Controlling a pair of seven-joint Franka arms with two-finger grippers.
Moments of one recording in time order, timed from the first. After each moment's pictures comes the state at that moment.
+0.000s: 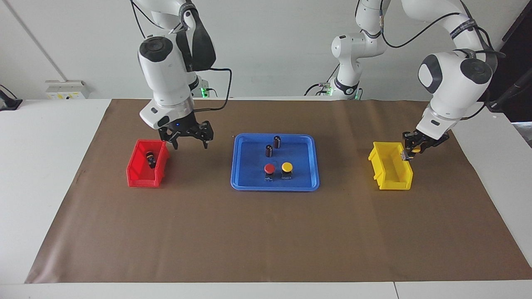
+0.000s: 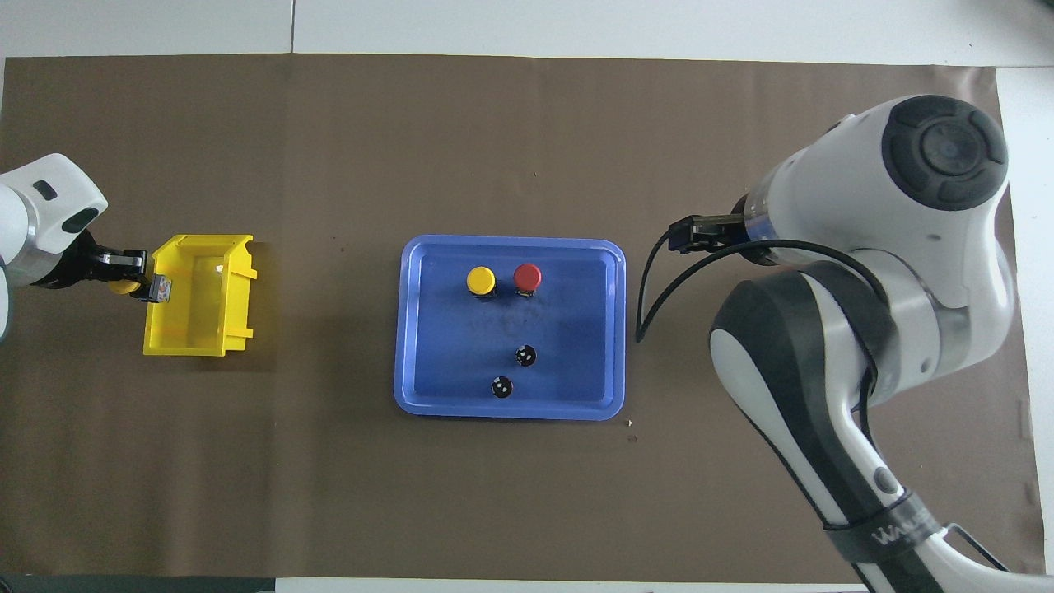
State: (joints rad) left arm 0.03 -0.01 -0.04 -2.05 0.09 2.03 0.08; right arm 0.35 0.12 0.01 -1.78 -0.01 1.98 0.44
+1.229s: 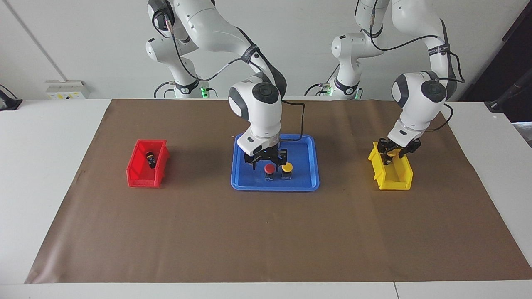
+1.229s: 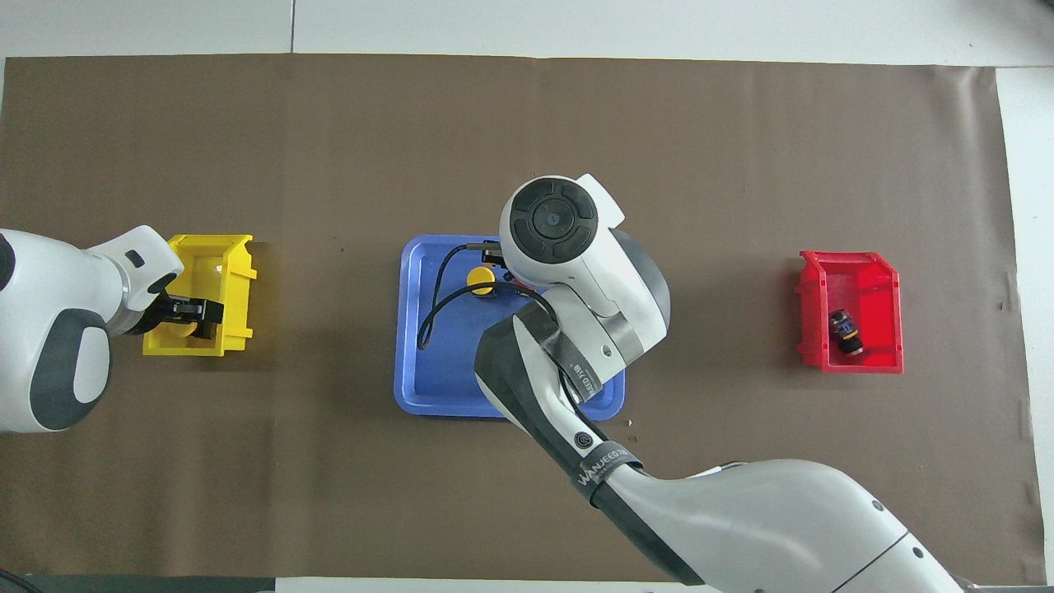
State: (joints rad) left arm 0.03 -0.01 -0.06 -2.28 0.09 2.27 0.07; right arm 0.58 0.45 0.01 -1.63 -0.04 2.17 0.72
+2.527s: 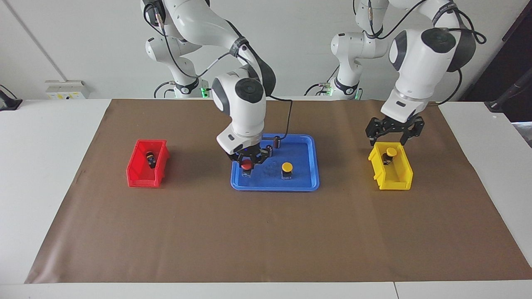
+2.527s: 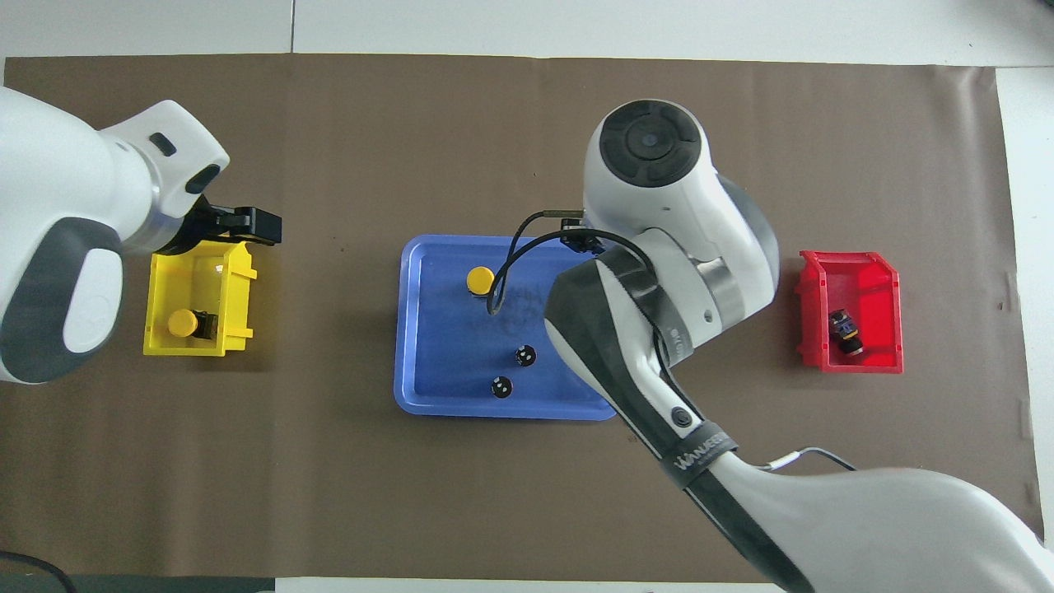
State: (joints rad) left arm -0.27 0.05 -0.08 -1.84 0.07 1.96 -0.26; right arm 0.41 0.29 -0.02 -1.61 -0.06 1.84 0.51
